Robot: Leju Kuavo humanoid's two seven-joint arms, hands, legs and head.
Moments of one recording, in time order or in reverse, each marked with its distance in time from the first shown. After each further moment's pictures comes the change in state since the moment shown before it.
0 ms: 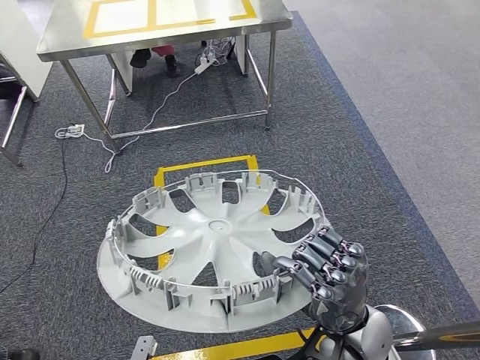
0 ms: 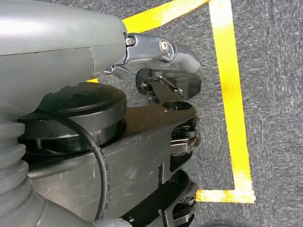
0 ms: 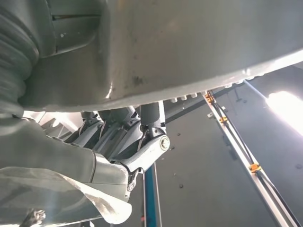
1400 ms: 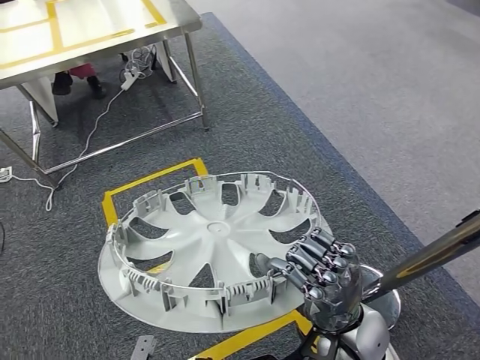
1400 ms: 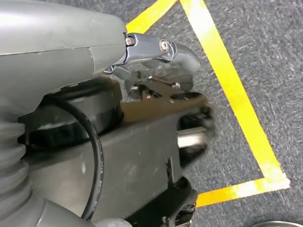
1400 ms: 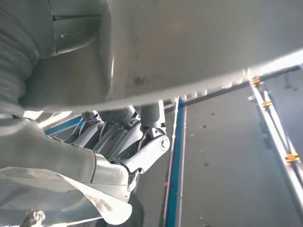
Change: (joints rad) left arm -0.003 -0.001 0.000 0.000 -0.018 0.000 -0.001; right arm -0.003 0.000 0.009 0.014 0.019 0.000 -0.013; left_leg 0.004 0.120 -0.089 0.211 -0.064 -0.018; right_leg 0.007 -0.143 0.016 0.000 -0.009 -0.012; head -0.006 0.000
